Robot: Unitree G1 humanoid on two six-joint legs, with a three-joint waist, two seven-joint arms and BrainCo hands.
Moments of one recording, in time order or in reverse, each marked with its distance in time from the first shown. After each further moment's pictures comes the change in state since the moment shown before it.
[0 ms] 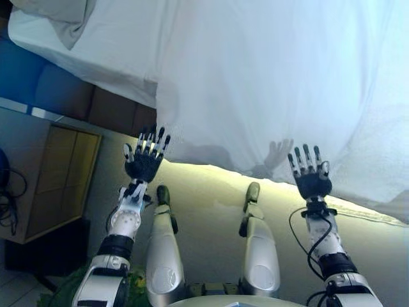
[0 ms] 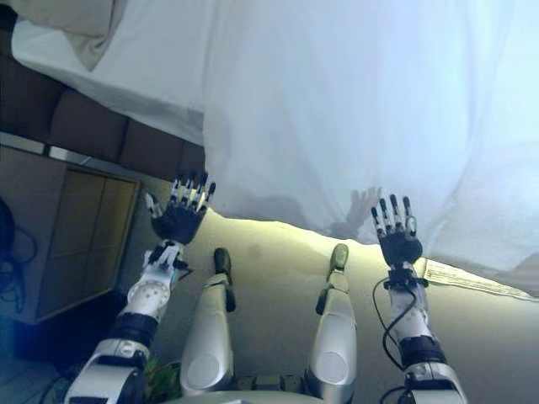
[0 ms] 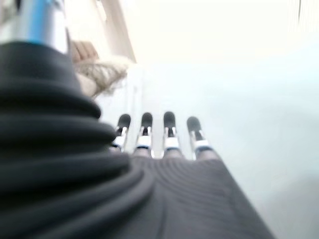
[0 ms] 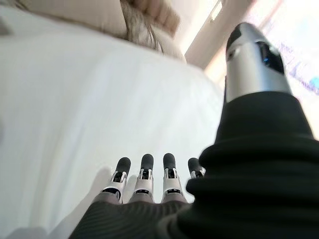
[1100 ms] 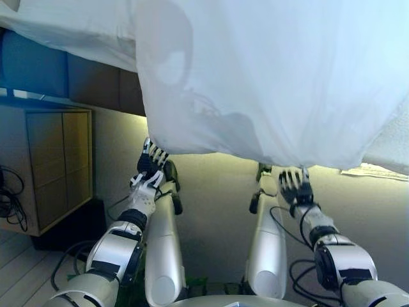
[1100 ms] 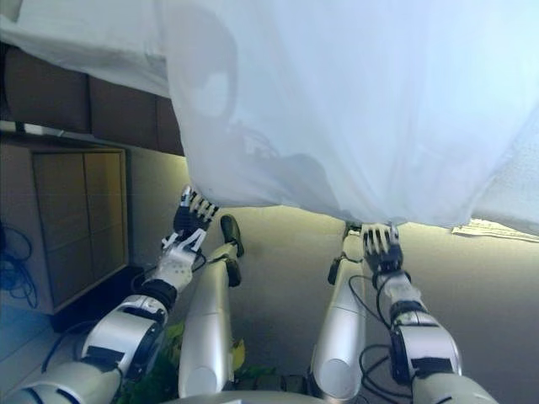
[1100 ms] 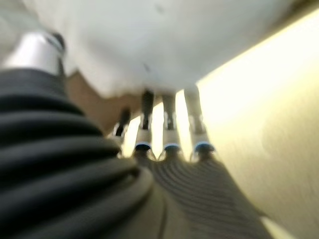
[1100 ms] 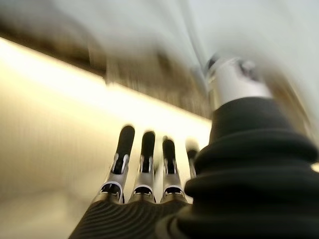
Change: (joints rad) left arm -0.155 -0.025 -0.078 0.534 0.269 -0.243 0.510; right arm -0.162 0.023 -0.141 0.743 0.194 0.258 -0.299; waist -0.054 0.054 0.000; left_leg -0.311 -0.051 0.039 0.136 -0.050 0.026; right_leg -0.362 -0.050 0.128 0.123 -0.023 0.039
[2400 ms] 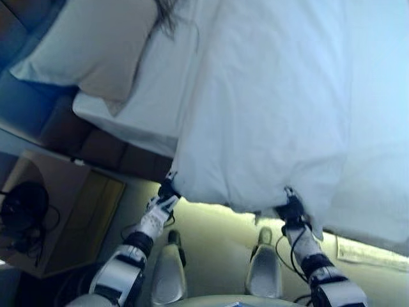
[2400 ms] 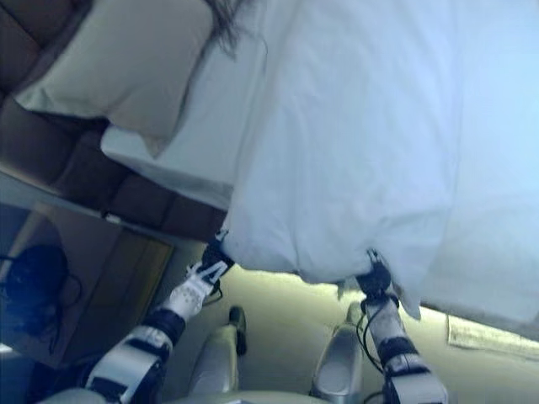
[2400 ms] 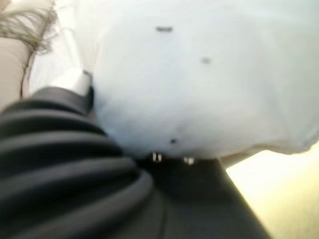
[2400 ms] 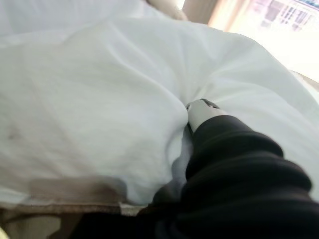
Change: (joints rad) left arm 0.071 -0.047 -0.120 -0.174 -0.040 0.154 0.044; right arm 0.037 0.072 0.204 -0.324 -0.103 -0.191 0.078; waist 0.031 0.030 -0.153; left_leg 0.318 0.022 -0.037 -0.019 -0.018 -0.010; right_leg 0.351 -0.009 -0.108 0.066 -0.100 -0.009
